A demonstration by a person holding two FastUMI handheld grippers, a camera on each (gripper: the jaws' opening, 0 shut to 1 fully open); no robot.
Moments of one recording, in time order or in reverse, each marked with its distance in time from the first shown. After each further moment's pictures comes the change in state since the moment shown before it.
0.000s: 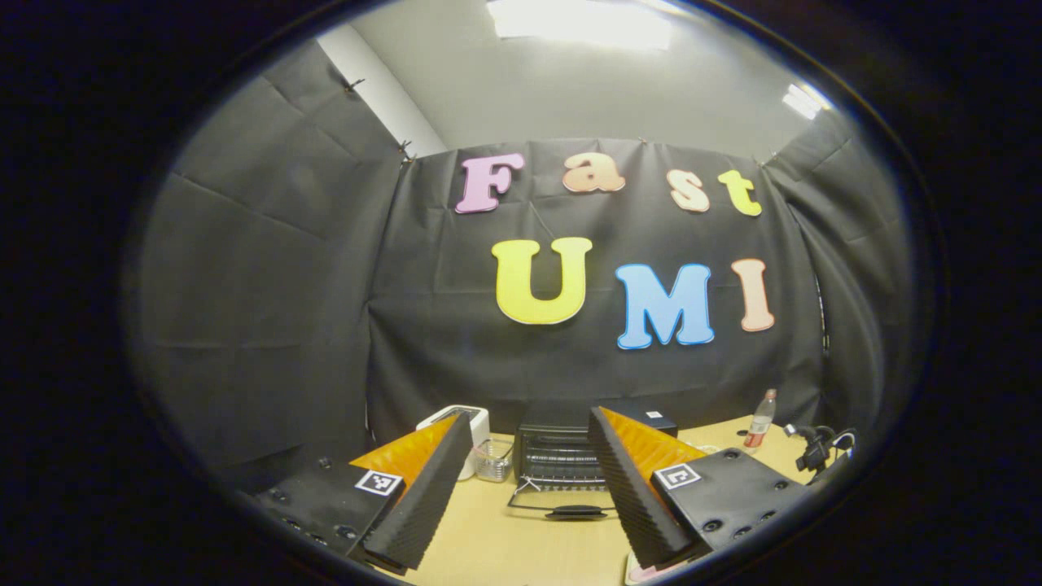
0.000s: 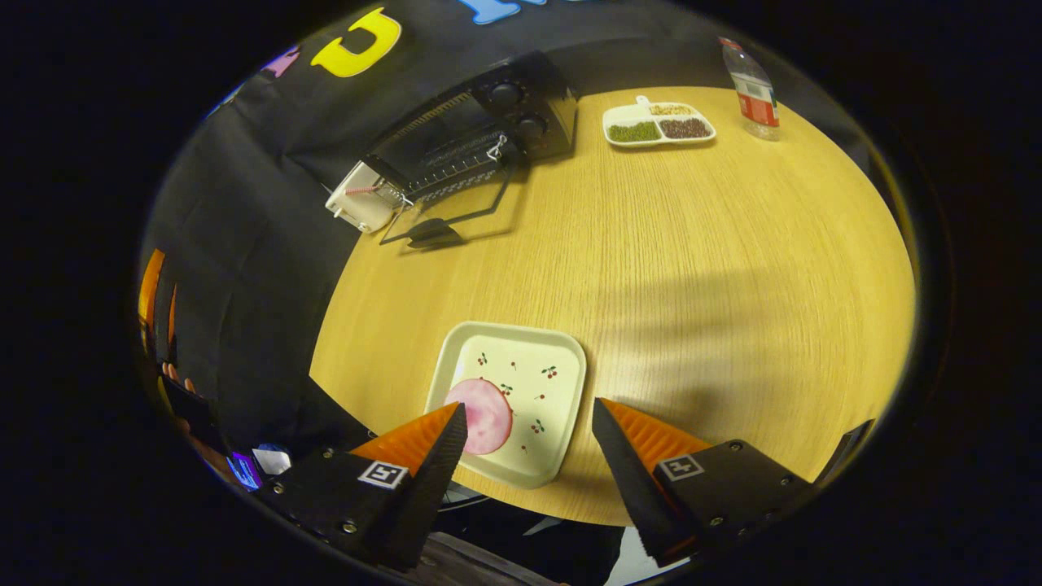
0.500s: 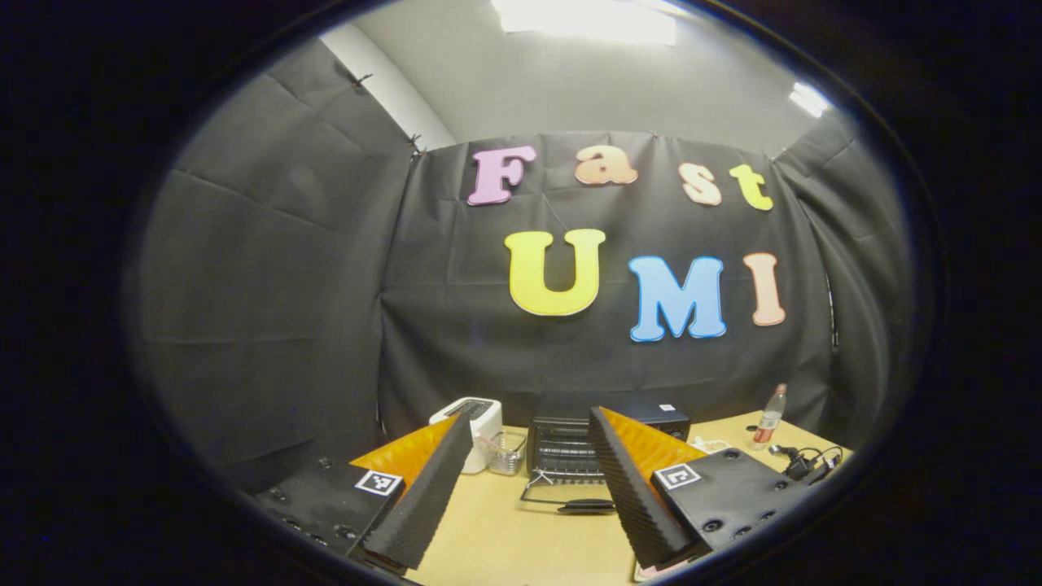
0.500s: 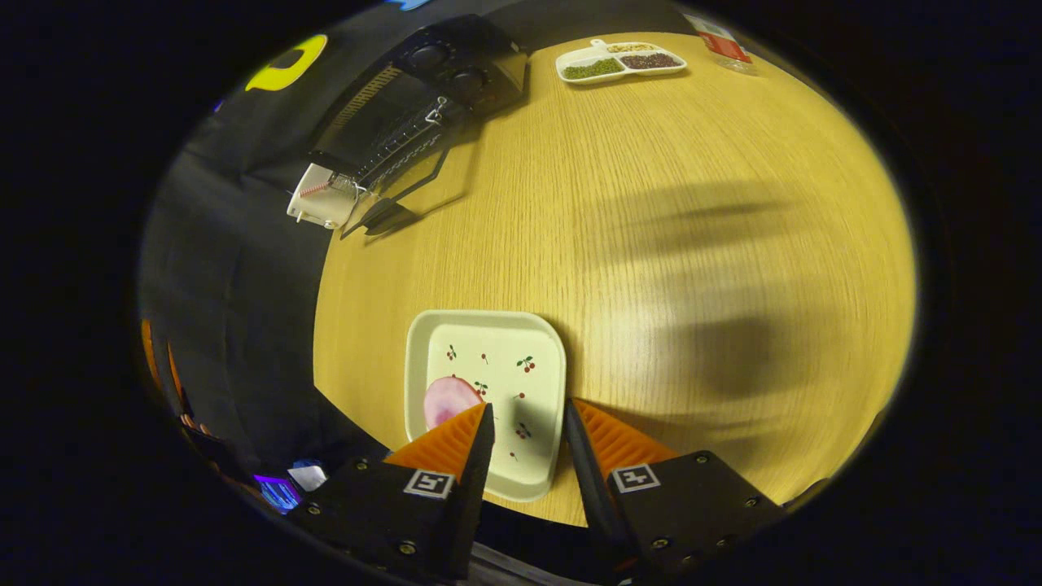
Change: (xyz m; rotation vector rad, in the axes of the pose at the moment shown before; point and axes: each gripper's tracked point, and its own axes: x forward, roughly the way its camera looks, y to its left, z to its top) left arm -0.001 0.015 -0.010 -0.018 0.034 0.032; right arm 0.031 -0.011 -0.007 0.146 0.127 0.027
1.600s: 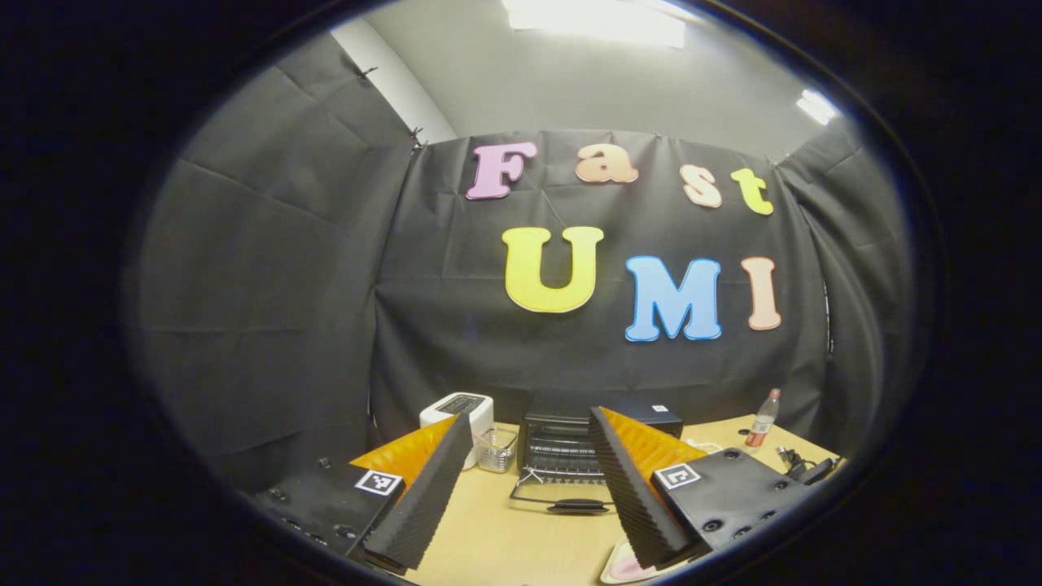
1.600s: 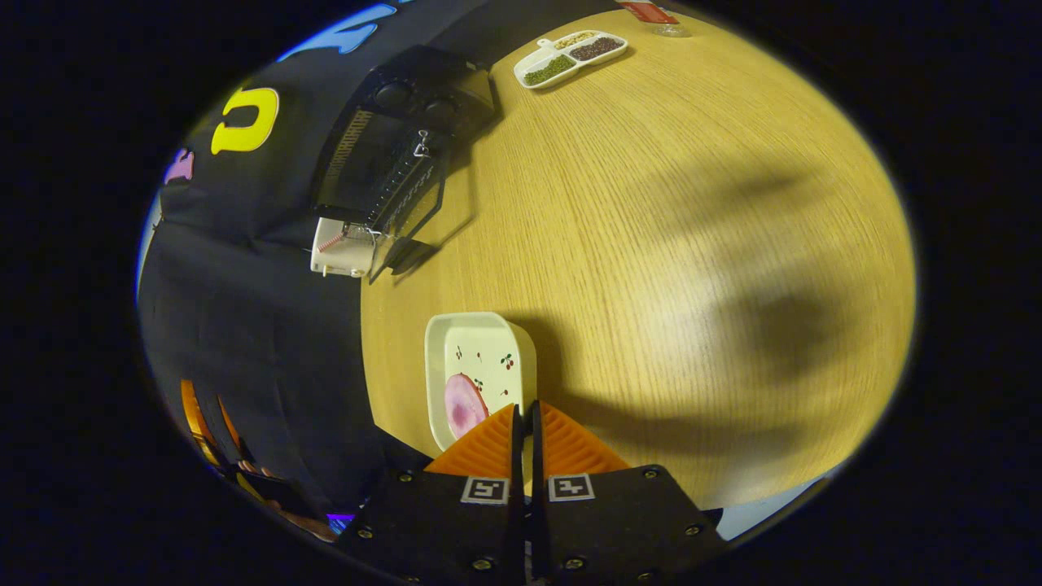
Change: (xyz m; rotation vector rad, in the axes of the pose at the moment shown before) left arm 0.004 -0.002 -0.002 -0.020 0.006 -0.018; right arm -0.008 0.030 0.008 0.220 -0.066 0.173
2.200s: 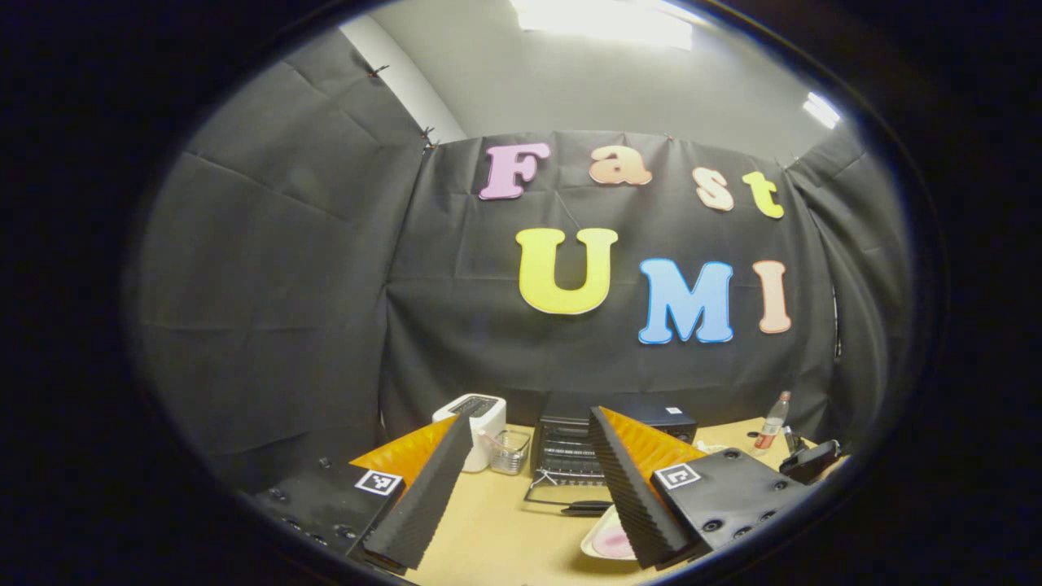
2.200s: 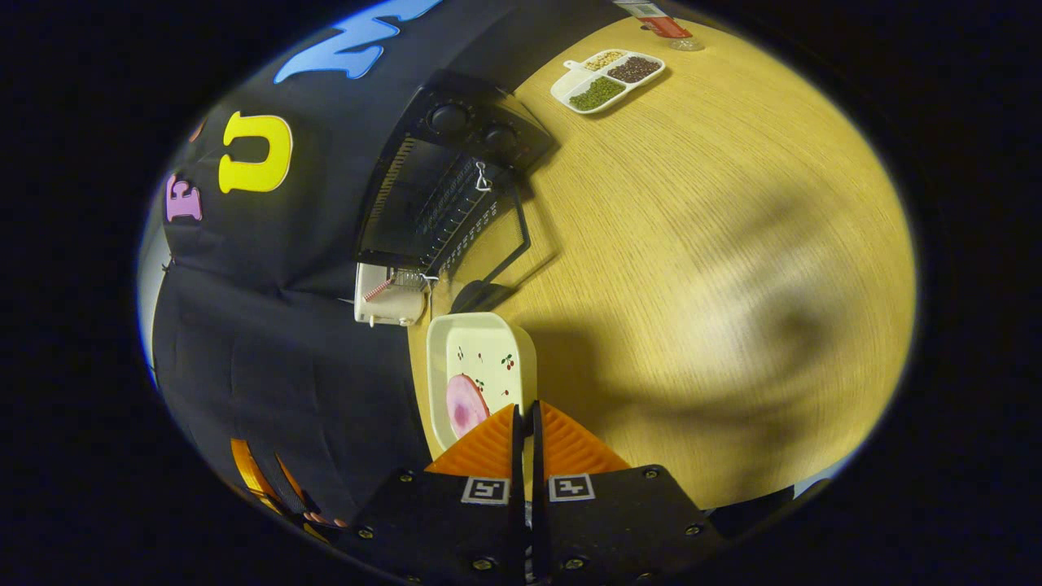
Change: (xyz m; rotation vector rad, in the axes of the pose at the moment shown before) left arm 0.005 0.030 0.000 -0.010 -0.005 0.030; right arm 0.021 0.094 0.034 0.107 -0.152 0.086
